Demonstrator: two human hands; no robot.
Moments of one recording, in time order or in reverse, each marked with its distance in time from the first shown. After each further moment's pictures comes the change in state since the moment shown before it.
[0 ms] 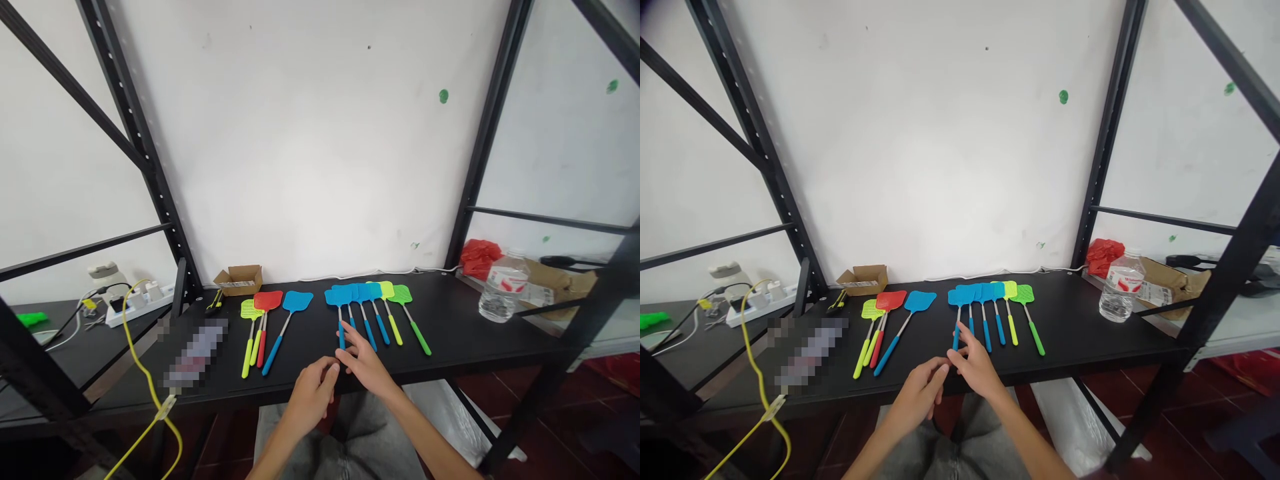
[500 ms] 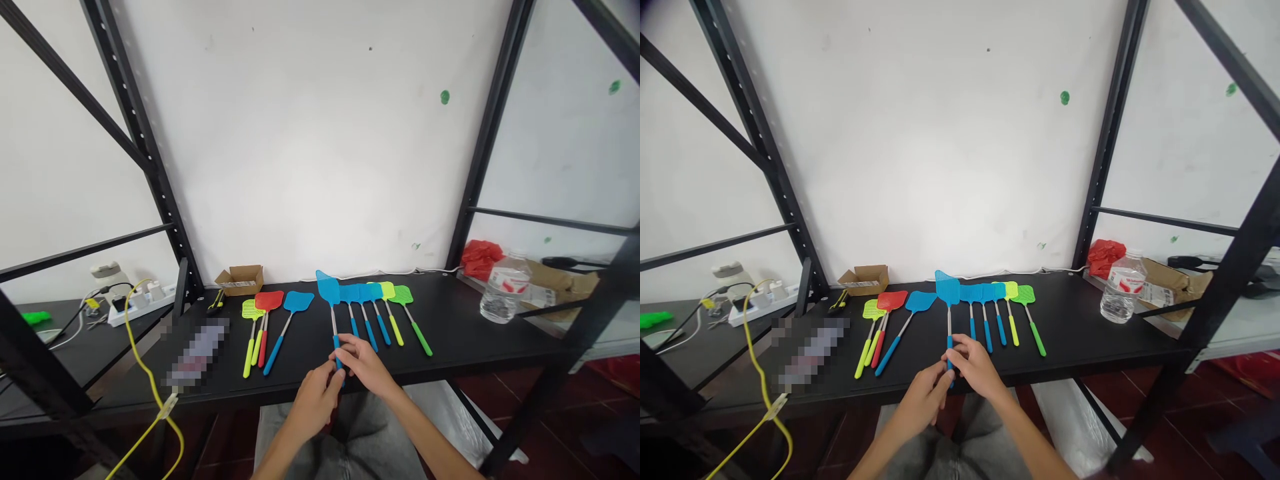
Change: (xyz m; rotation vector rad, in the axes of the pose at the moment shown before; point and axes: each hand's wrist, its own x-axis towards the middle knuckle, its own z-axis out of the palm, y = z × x) left_hand 0.000 -0.001 0.007 0.063 -0.016 -0.020; right_hand -0.001 -0.009 0.001 0.059 -0.091 0.013
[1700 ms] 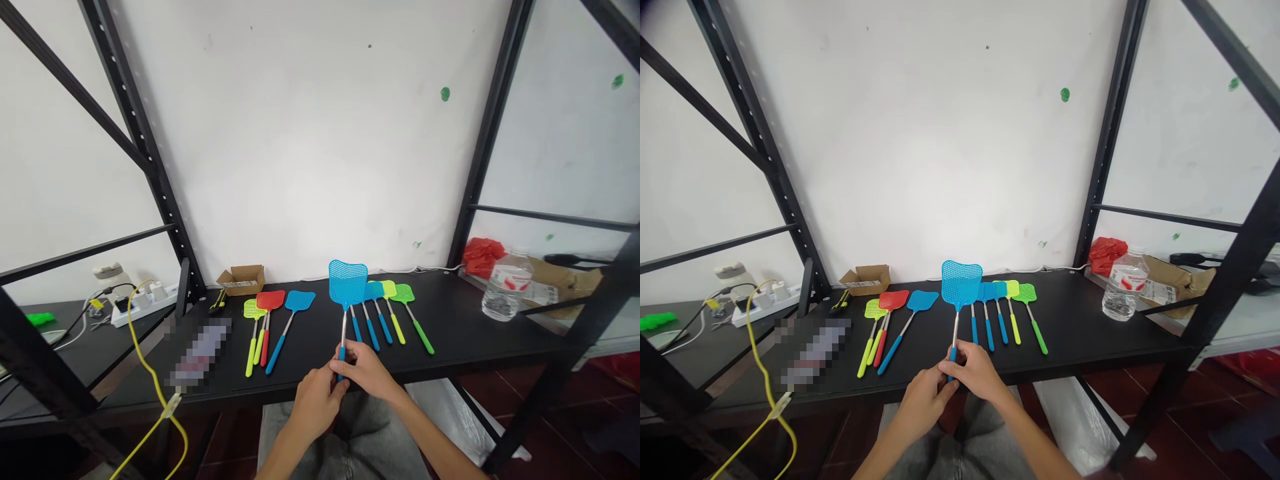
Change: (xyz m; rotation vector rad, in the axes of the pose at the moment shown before) left_hand -0.001 -0.008 0.001 0.453 0.125 0.088; right_hand -0.007 -0.012 0.004 -0.234 -0.041 -0.126
